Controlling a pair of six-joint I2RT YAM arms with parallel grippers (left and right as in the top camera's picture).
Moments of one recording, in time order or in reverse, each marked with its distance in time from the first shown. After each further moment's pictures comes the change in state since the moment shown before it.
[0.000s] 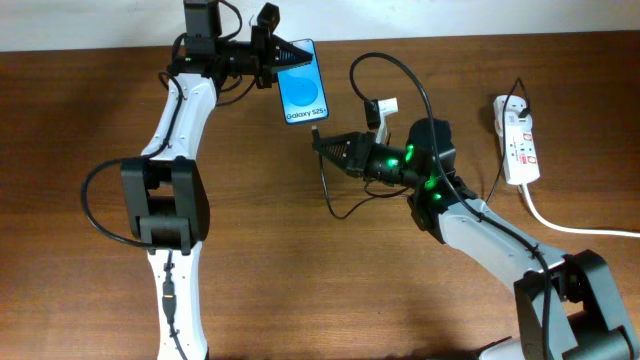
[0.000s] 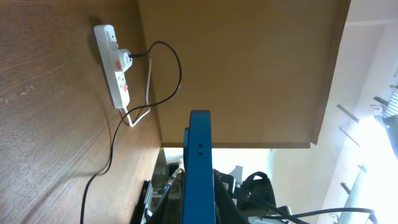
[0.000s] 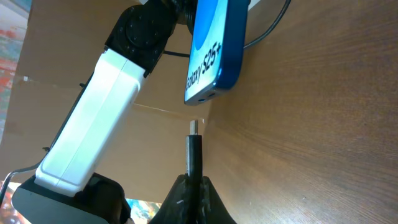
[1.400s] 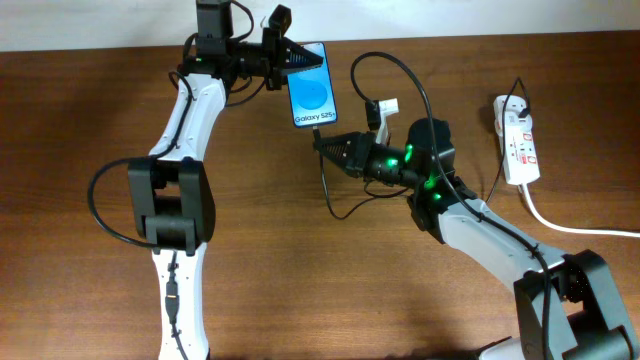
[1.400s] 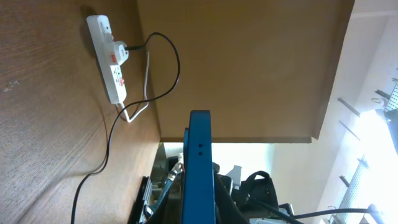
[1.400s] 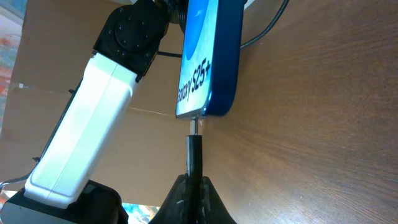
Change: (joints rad) left arm -0.037 0.000 0.000 0.000 0.000 0.000; right arm -0.004 0.000 0.000 -0.019 0.019 0.009
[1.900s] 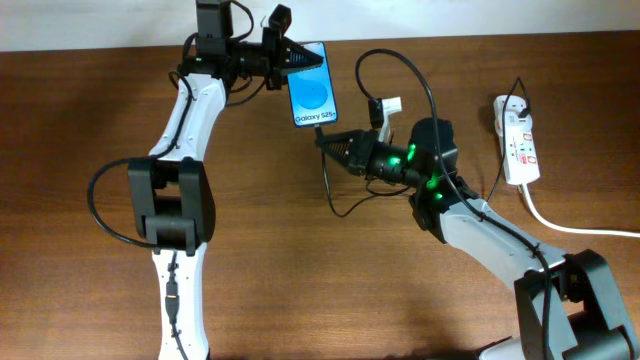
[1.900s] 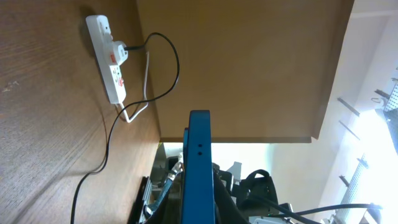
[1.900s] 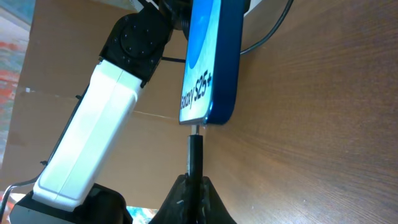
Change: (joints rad) left arm 0.001 0.000 0.000 0.001 0.000 0.000; right arm -0.010 0.000 -0.003 0.032 -0.001 0.025
